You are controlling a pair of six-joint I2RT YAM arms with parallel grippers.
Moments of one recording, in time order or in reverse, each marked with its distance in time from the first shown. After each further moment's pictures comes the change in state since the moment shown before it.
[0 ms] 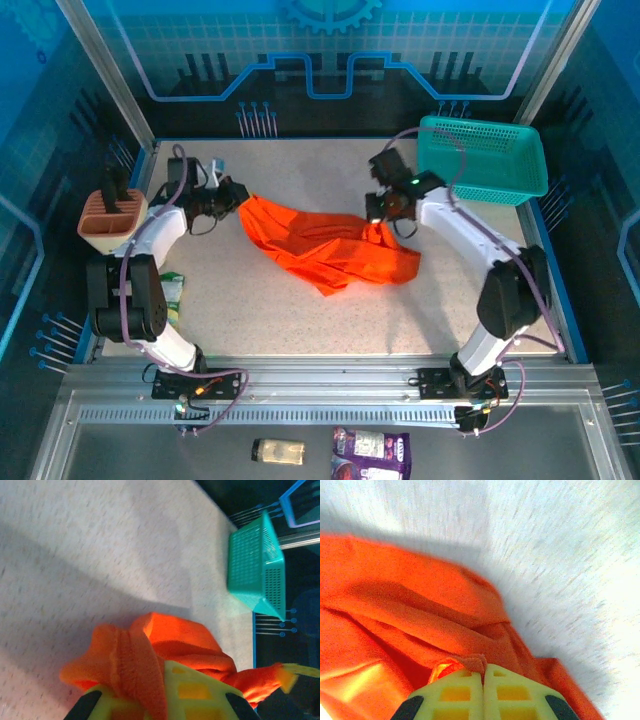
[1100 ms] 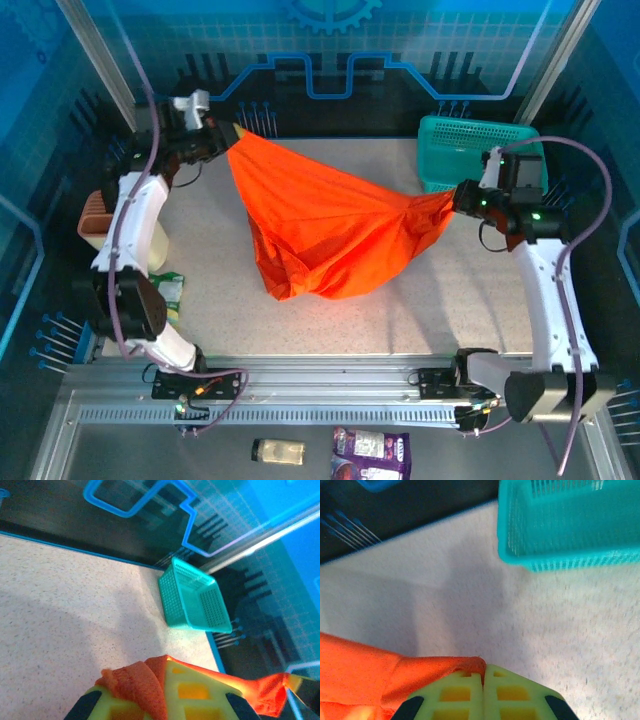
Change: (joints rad) left arm -0.018 0.039 0.488 -0.206 0.083 0.074; right arm -0.481 -0.472 -0.211 -0.010 -0.298 -0.023
